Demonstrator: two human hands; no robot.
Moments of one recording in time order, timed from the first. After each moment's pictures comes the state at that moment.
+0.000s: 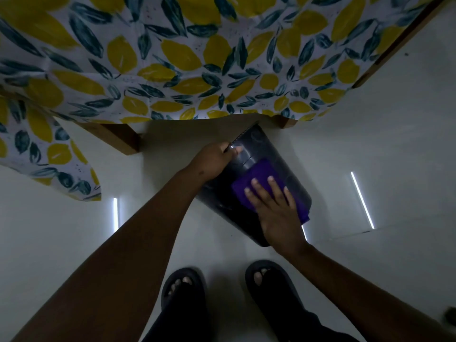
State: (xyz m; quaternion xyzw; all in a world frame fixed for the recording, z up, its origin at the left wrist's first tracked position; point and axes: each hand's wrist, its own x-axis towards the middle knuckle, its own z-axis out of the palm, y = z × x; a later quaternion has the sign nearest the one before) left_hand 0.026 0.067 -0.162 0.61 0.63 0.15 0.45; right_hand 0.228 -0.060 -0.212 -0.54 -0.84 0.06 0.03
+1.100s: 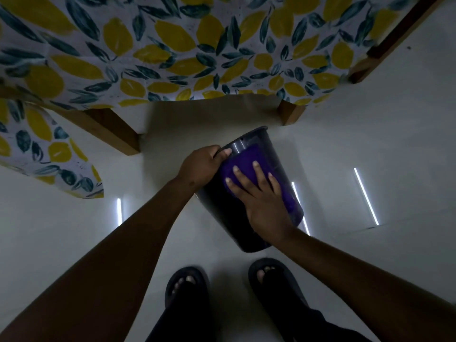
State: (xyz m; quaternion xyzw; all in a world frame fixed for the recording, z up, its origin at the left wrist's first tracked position) left_hand 0.008 0.054 -0.174 0.64 0.66 0.13 0.36; right_hand 0.194 -0.039 -0.199 -0.50 -0.86 0.10 0.04
